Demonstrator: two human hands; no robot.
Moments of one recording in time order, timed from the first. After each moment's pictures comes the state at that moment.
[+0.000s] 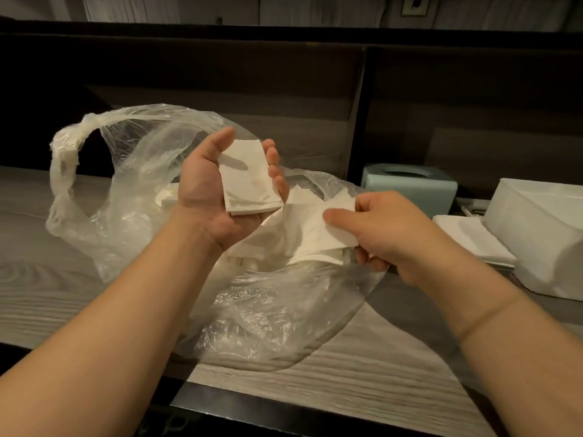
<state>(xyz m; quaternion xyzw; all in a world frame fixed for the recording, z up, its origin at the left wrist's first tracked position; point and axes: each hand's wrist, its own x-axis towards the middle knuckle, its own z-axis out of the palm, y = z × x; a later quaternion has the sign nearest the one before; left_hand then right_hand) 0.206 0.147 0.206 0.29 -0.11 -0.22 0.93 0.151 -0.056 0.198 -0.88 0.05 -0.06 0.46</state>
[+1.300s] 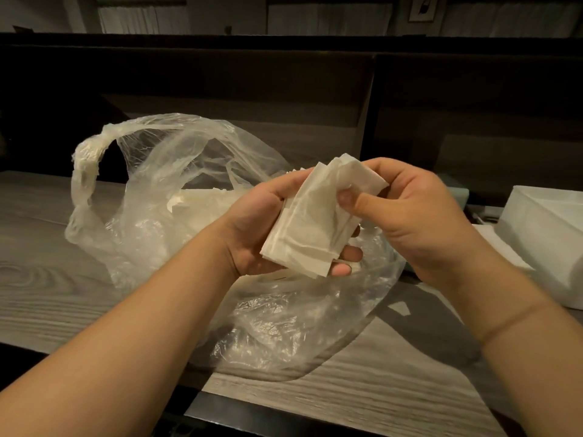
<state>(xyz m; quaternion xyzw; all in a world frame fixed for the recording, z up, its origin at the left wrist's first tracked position) 0.191 0.128 0.198 0.49 -0.22 -0.39 0.74 0.139 -0.058 0.211 -0.77 -0.16 -0.16 0.59</state>
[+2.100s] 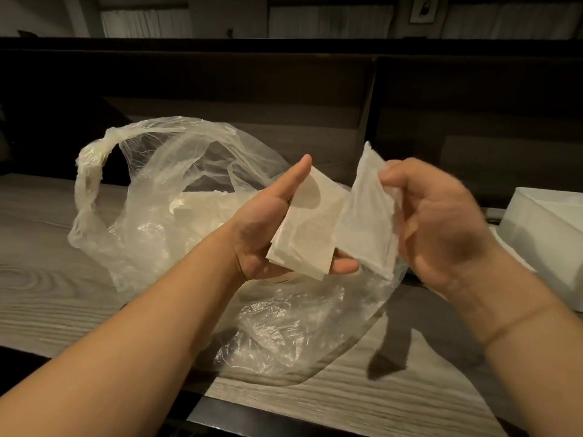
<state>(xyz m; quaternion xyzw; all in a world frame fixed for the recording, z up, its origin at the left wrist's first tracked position) 0.187 0.121 0.199 0.49 -0.15 -0.37 0.77 0.136 -0.060 0.217 -0.66 -0.12 -0.08 0.74</state>
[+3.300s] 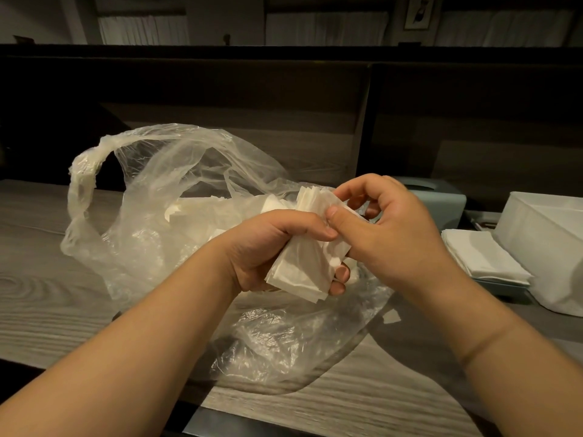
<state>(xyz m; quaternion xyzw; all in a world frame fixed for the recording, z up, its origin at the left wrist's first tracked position) 0.185 0.122 0.193 0.52 -0.28 -0.39 0.71 0.145 -0.048 0.195 -0.84 -0.13 -0.27 0.45</state>
